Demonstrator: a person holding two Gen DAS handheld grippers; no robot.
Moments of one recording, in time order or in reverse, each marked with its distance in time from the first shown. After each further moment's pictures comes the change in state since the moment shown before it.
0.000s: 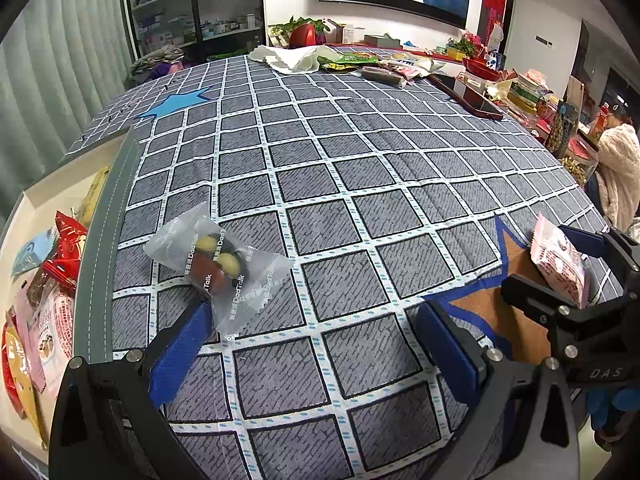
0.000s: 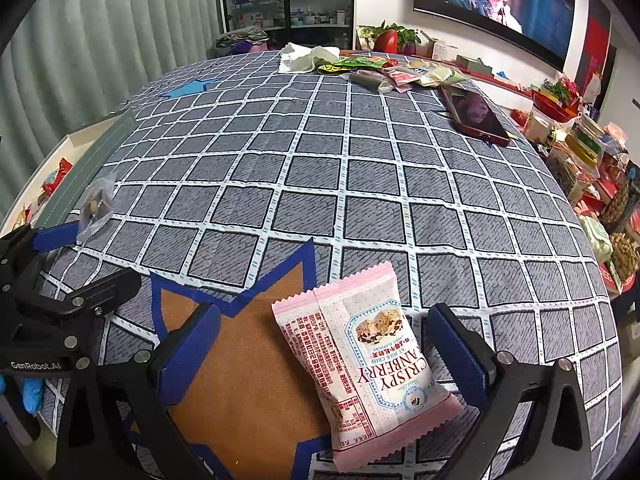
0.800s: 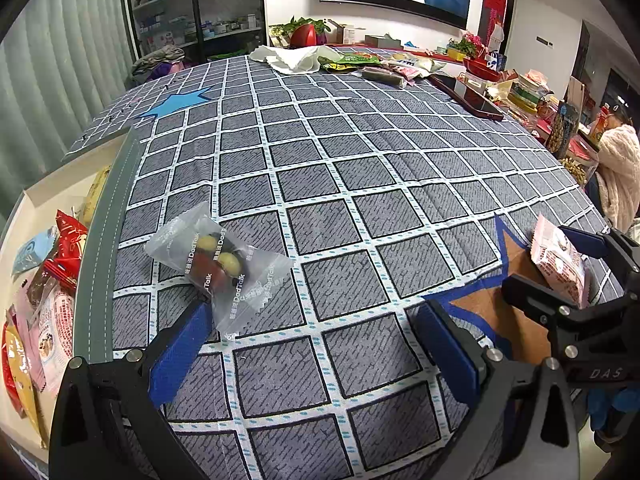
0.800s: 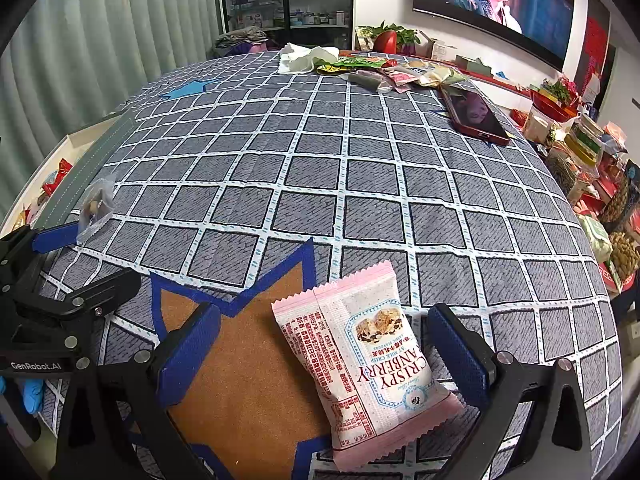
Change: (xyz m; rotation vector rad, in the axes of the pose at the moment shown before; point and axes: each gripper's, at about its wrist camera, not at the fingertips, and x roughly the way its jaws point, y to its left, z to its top) left arm 0.000 0.003 0.000 0.004 0.001 -0.010; right arm 0.000 0.000 -0.002 0.000 -0.001 0.001
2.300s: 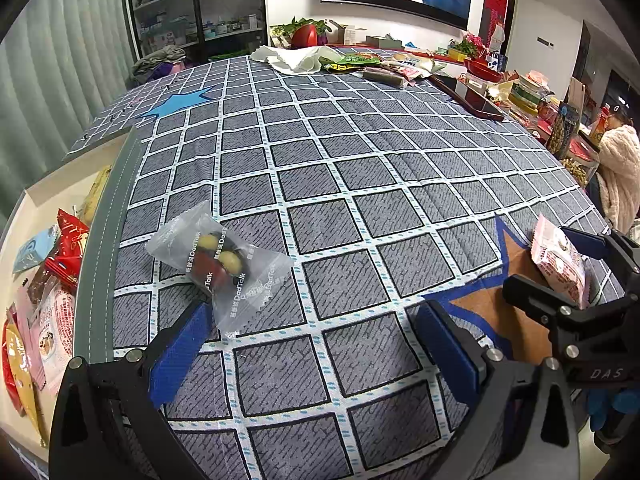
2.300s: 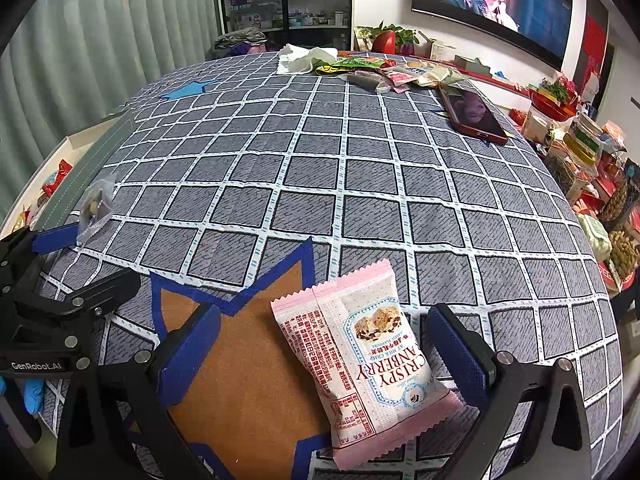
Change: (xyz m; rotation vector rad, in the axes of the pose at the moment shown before) left arm 0.000 0.001 -0.001 0.006 0.001 -0.012; right arm -0.001 -0.001 -0.002 0.000 -0.003 0.002
